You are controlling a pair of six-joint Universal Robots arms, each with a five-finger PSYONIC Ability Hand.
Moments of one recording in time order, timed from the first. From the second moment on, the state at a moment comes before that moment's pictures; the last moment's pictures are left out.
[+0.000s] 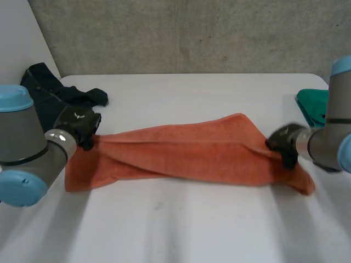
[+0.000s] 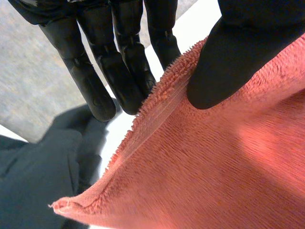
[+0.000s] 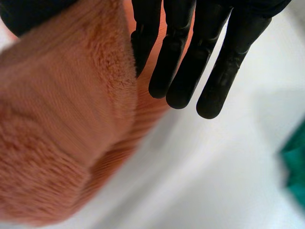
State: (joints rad) left arm 4.45 -2.00 -1.52 3.21 -1.55 3.63; right arm 1.81 -0.93 1.14 0.55 1.50 2.37; left_hand 1.16 1.20 1.20 1.20 0.97; right_hand 0.99 1.18 1.18 1.19 0.99
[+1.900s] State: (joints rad) left arm 4.46 -1.85 -1.86 3.28 -1.62 3.94; right arm 1.67 -1.20 1.62 0.23 1.44 2.19; left_hand 0.75 0.74 0.75 0.74 0.56; right_hand 0.99 1.18 1.18 1.19 1.00
